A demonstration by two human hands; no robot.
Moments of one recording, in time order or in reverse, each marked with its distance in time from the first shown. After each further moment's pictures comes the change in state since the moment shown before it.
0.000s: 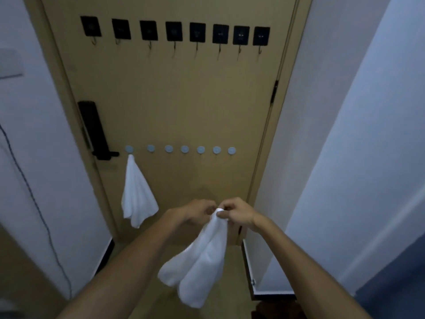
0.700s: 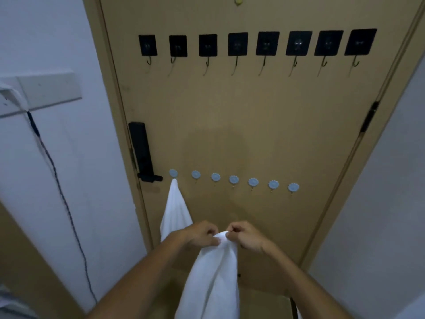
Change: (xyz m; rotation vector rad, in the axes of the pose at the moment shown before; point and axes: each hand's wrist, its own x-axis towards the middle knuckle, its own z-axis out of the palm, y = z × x) left_hand 0.076 -0.184 -0.084 -0.170 0.025 -0.193; right_hand 0.230 -0.035 0.034 -0.022 -0.150 -0.105
